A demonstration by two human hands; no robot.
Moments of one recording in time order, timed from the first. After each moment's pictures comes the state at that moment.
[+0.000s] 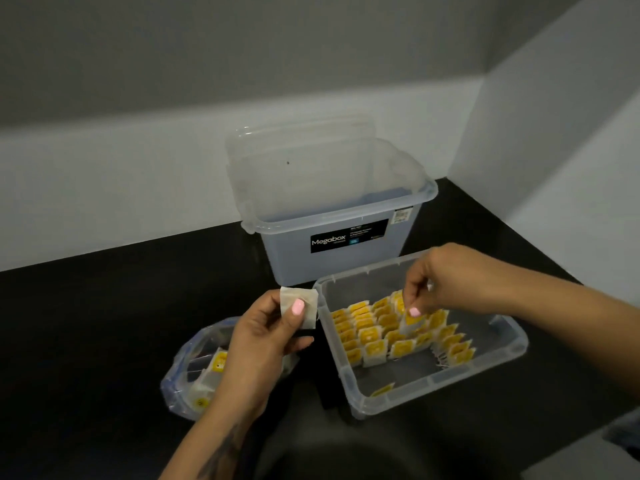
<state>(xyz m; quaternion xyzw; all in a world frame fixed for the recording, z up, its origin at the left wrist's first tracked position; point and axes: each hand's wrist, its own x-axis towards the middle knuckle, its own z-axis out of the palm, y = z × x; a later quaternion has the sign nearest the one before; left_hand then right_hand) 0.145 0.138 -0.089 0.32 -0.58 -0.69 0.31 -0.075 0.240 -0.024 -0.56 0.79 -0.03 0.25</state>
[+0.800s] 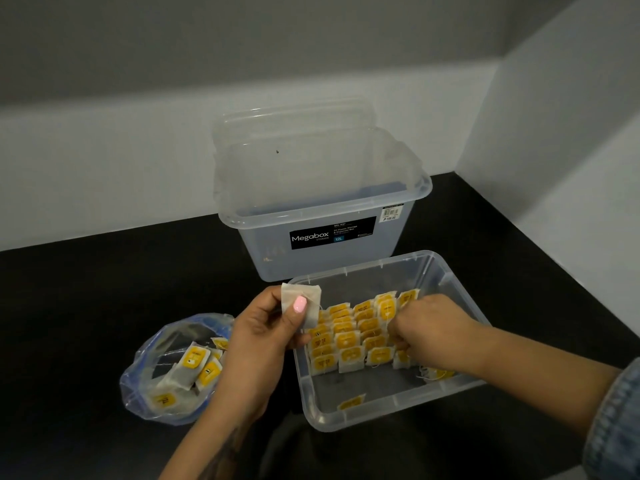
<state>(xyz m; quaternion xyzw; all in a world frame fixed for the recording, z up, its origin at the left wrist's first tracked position) 0.102 0.161 -0.095 0.35 -0.60 -0.65 0.31 -0.101 0.254 -0.108 -0.67 0.70 0.20 0.10</state>
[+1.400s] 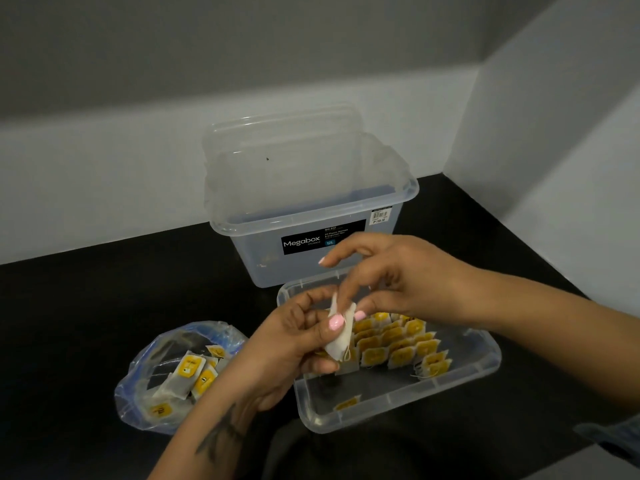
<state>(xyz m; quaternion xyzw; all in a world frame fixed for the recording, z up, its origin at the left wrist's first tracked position) 0.085 0.162 -0.074 0.27 -0.53 -0.80 0.09 -0.091 0.242 -0.019 -0.73 0.61 -0.23 0.21</state>
